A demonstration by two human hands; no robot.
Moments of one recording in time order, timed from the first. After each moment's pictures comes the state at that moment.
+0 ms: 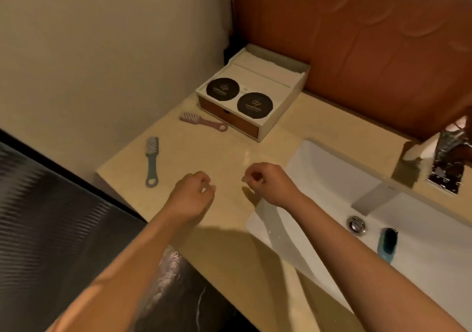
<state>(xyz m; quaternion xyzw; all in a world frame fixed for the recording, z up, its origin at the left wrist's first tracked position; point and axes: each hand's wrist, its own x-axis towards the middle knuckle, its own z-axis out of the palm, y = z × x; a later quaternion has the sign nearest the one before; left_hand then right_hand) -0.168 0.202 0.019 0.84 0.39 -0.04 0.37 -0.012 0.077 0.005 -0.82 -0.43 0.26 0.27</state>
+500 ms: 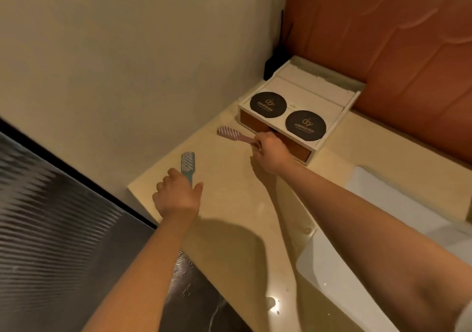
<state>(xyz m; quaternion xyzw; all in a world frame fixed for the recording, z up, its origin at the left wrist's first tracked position) -0.186 0.312 -0.008 0.79 0.60 -0.01 0.15 0.021 0.249 -0.012 -0.86 -0.45 0.16 0.19</state>
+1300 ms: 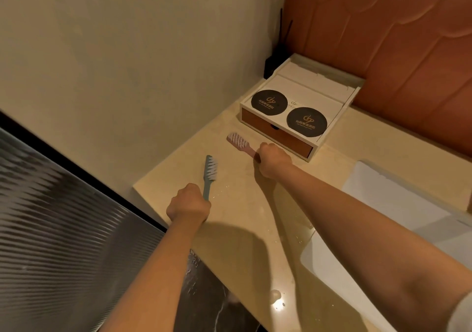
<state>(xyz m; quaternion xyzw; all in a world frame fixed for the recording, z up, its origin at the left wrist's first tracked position) -0.189 0.301 -0.012 0.78 0.58 -0.13 0.21 0.003 0.248 -0.011 -0.89 -0.39 0.22 0.04</state>
